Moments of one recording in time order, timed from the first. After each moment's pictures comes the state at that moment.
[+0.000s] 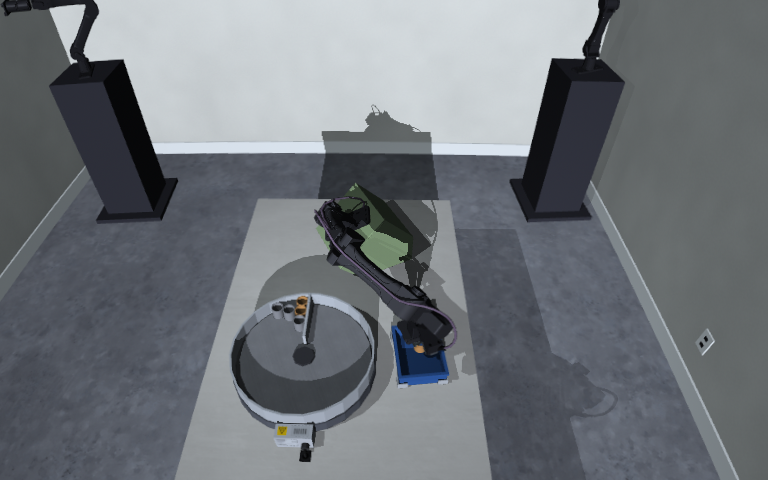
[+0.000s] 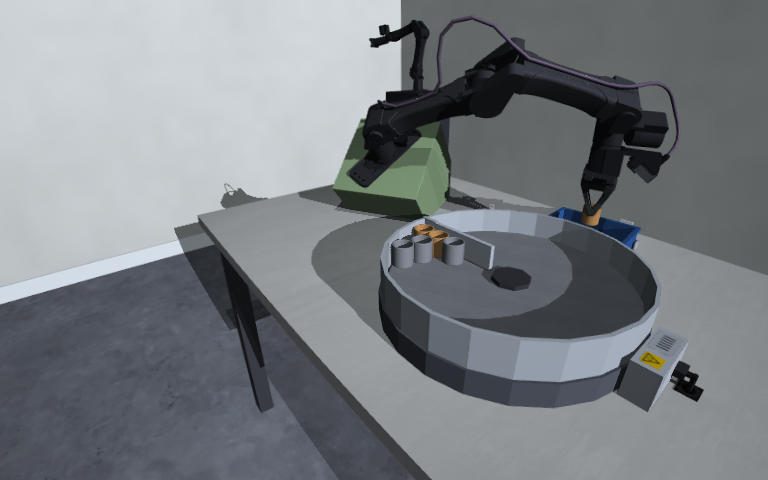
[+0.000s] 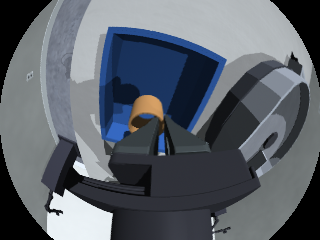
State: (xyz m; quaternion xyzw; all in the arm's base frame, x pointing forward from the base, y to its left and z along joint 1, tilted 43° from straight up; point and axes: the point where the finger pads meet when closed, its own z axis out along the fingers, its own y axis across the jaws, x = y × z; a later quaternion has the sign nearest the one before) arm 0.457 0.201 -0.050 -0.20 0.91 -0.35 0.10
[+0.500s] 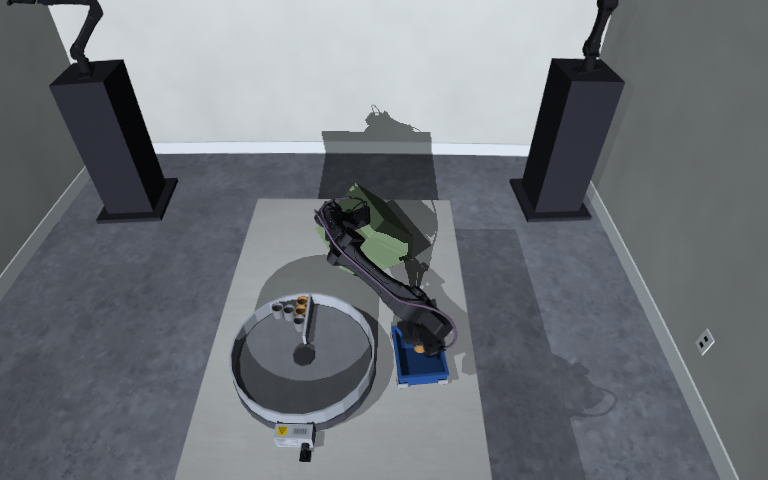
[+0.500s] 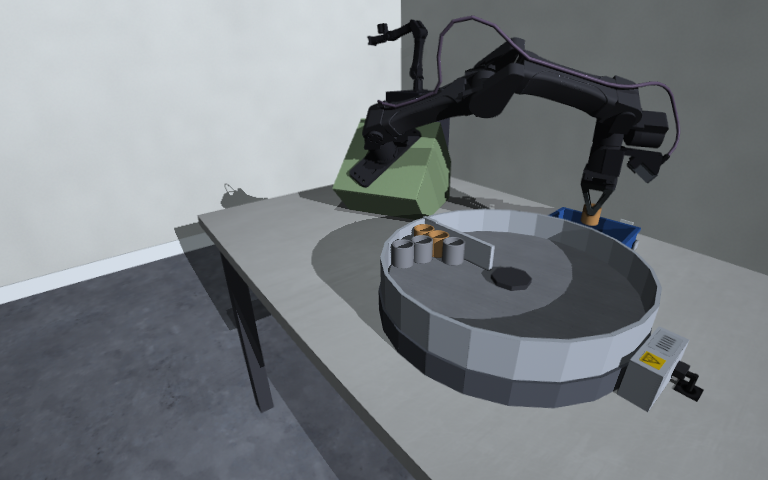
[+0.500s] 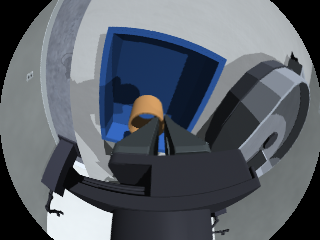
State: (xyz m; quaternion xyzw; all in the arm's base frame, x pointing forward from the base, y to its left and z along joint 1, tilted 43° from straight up) arm 0.457 0.201 -0.050 -0.20 0.91 -0.35 0.10
